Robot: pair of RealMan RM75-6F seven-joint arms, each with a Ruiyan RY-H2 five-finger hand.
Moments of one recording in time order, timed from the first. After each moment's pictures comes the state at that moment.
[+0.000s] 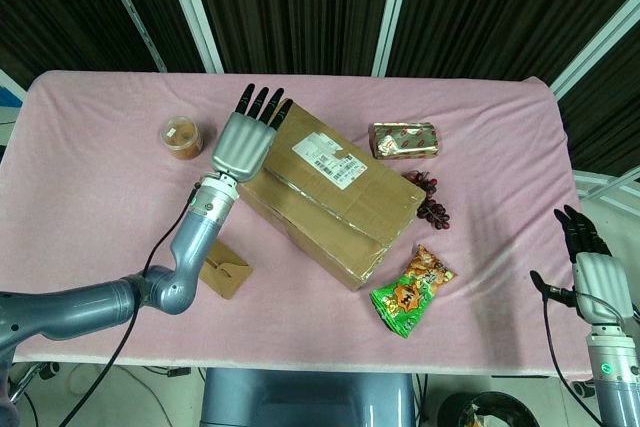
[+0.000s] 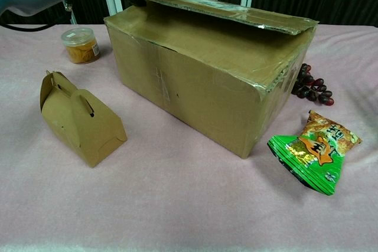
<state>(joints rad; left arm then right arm) -1.12 -1.55 -0.32 -1.35 0.85 1.03 0.82 0.14 -1.19 0.15 -1.55 -1.39 1.42 0.12</state>
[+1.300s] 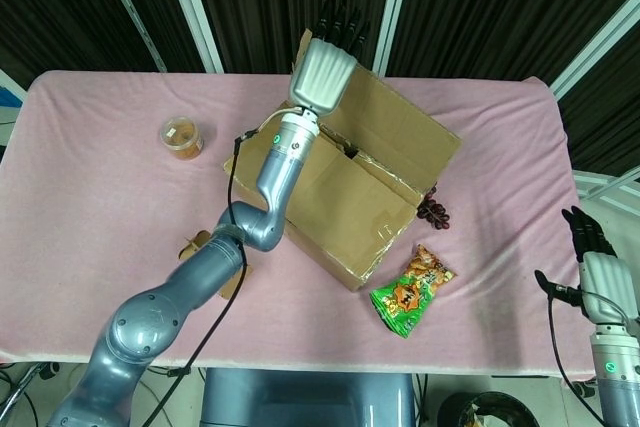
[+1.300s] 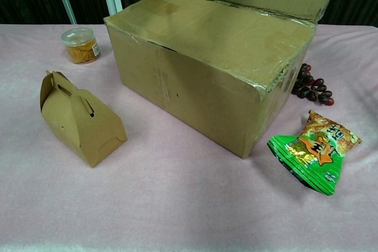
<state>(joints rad) -1.61 -1.96 -0.47 -0.37 0.95 0.80 0.68 0.14 -1.17 0.16 -1.57 -1.34 1.39 0.14</state>
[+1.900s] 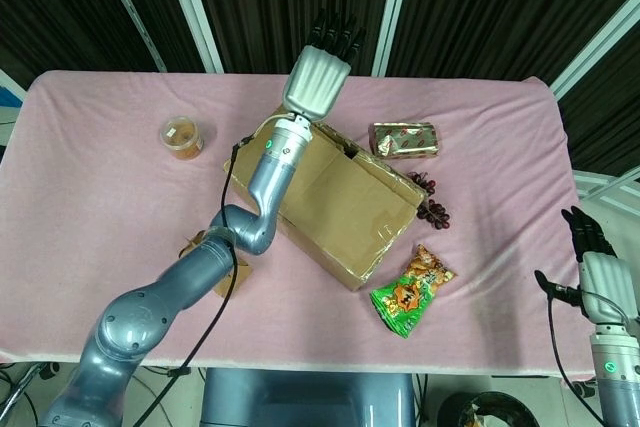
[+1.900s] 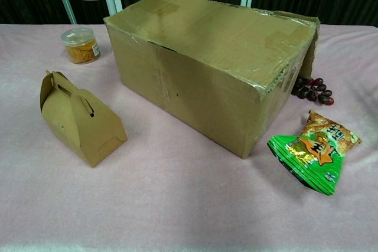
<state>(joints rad) -1.52 -1.90 -0.44 -0.51 1.00 0.86 0.61 0.14 -1.17 0.16 -1.57 -1.34 1.39 0.13</state>
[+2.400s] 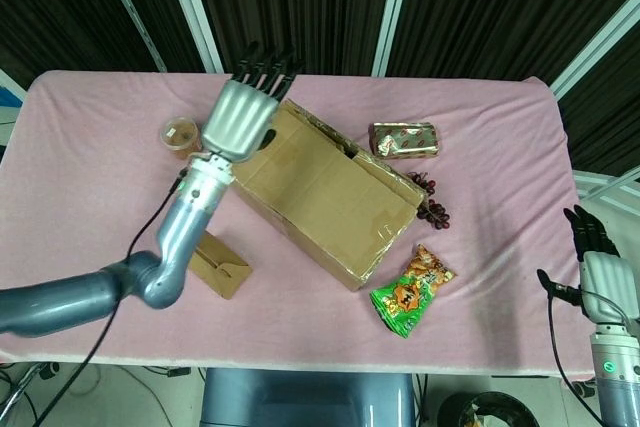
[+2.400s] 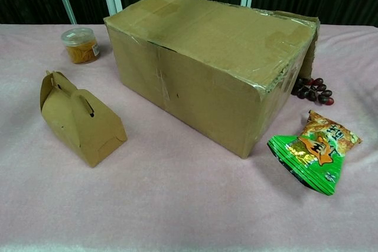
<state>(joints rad) -1.08 -1.35 -0.36 -1.57 0.98 1.16 0.70 0.13 -1.18 0.17 -1.58 -1.34 1.41 0.07</state>
